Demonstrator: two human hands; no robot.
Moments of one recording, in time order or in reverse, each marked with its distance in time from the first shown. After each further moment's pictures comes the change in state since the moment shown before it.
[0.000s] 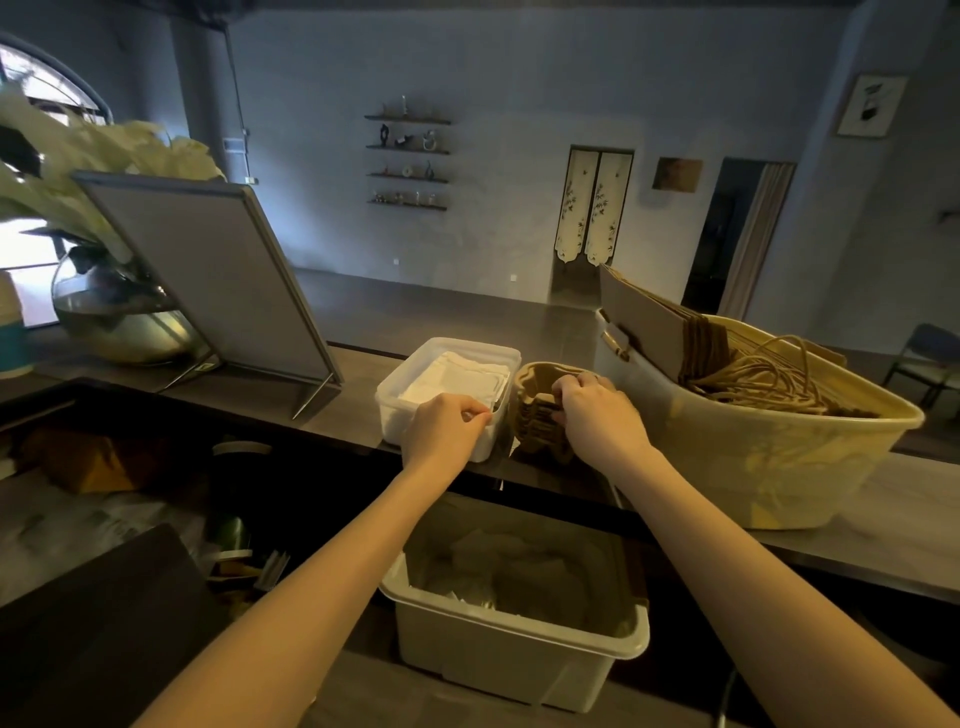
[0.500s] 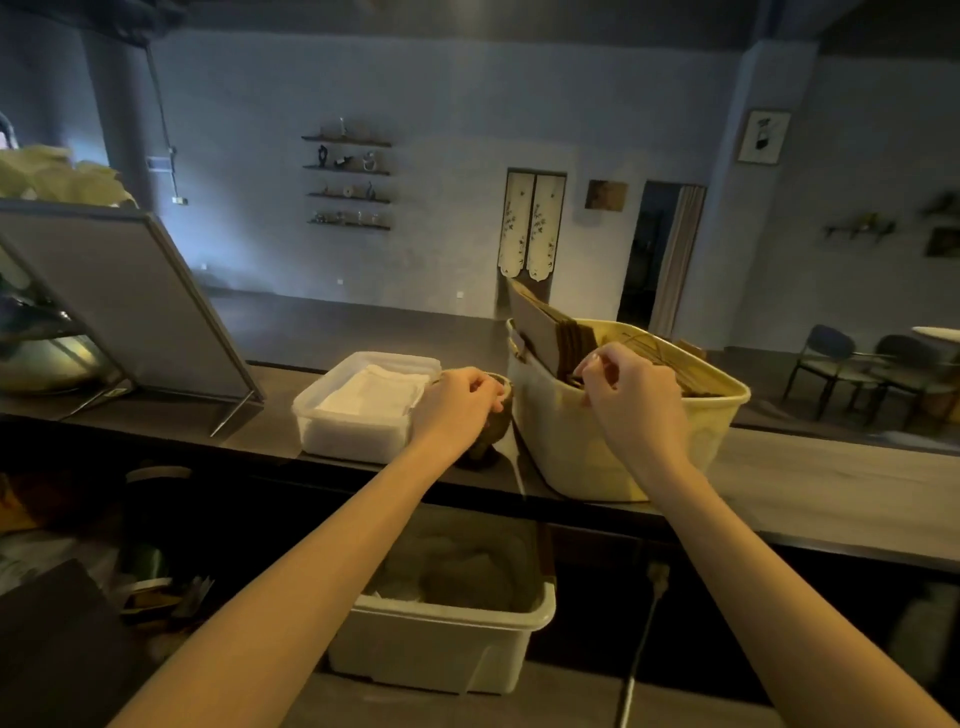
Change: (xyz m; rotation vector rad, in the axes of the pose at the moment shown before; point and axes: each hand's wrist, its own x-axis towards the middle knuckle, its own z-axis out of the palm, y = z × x) left_hand -0.021 0.095 0.011 -0.297 -0.134 0.091; right_hand -0.077 0.055 -0.077 0.421 0.505 0.195
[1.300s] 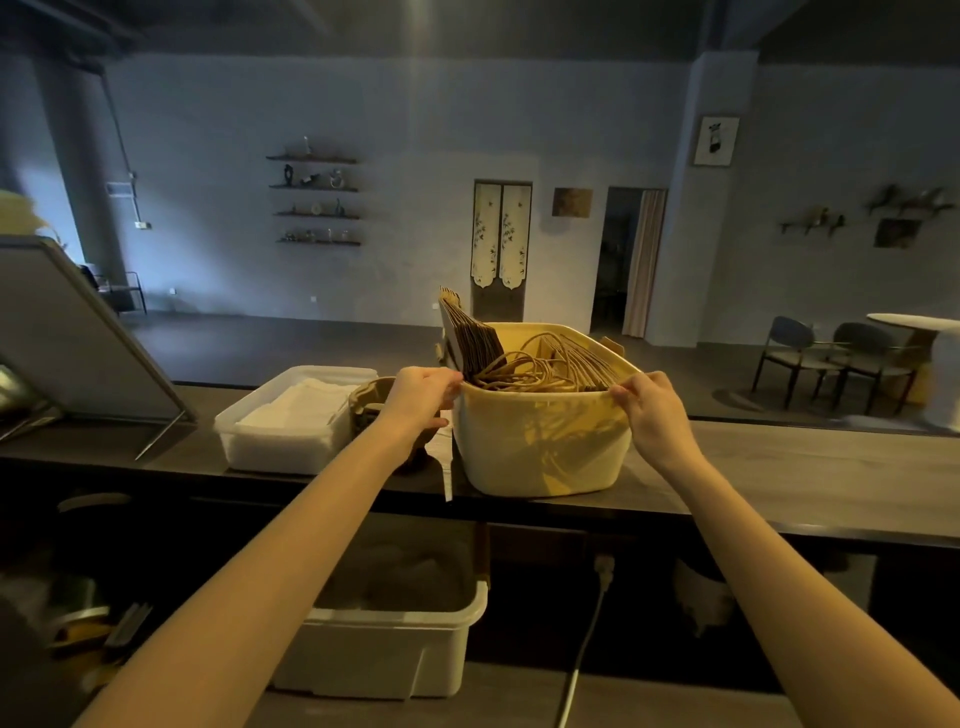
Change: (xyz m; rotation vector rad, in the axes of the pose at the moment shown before) left_hand -0.004 0.071 0.052 -0.312 -0.072 -0.233; right_hand 0.011 0.140 -0.063 0.074 -0.153 0.269
